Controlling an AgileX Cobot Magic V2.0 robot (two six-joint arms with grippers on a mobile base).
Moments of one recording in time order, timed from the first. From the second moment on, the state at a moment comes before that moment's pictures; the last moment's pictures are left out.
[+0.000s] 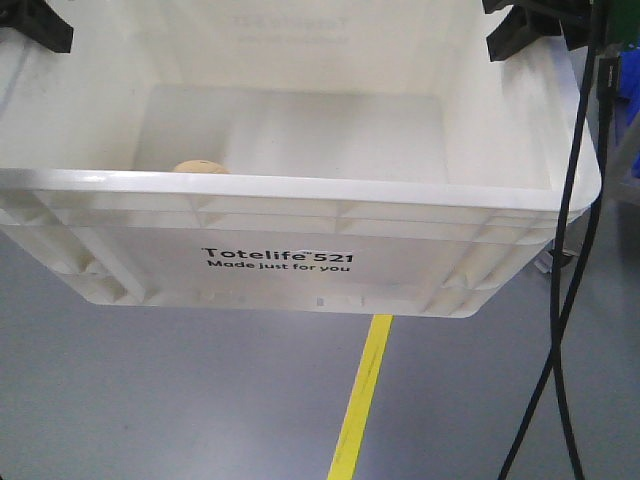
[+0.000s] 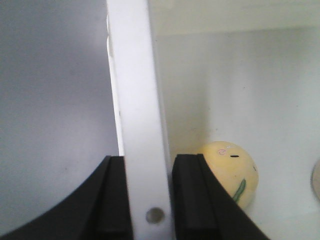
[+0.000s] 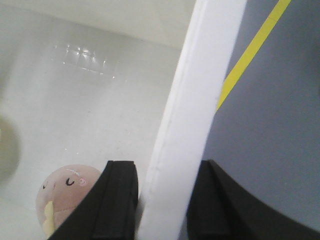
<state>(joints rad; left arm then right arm) -0.18 1.48 -1.79 -0.10 1.32 -0.12 0.26 1.52 -1.79 0.14 1.30 -0.02</state>
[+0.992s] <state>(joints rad) -0.18 1.48 -1.79 -0.10 1.32 -0.12 0.26 1.52 -1.79 0.13 1.30 -0.02</state>
